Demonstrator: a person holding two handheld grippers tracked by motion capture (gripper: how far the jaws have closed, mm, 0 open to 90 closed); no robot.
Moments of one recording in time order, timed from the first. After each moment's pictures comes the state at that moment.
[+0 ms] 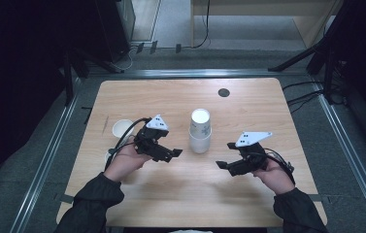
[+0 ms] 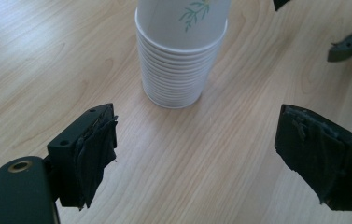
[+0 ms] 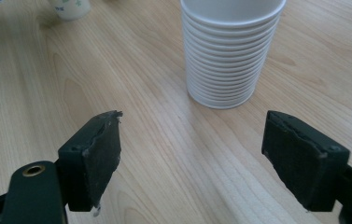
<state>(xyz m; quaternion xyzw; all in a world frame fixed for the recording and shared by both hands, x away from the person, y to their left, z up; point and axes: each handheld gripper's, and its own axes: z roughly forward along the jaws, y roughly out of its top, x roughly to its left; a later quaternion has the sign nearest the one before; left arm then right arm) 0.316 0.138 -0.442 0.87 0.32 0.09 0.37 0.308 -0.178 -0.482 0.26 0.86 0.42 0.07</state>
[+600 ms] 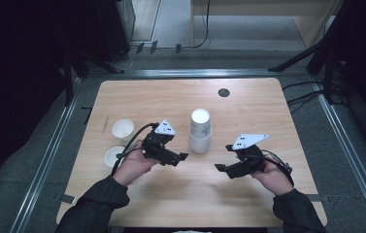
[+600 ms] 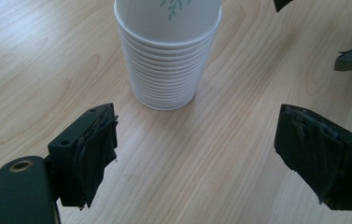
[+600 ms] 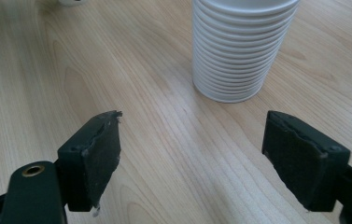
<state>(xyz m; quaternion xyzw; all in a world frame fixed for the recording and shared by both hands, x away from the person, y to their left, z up) 0.313 0.123 -0.459 0.87 0.32 0.09 0.36 0.305 -0.173 -0.486 0.25 0.88 0.41 0.07</state>
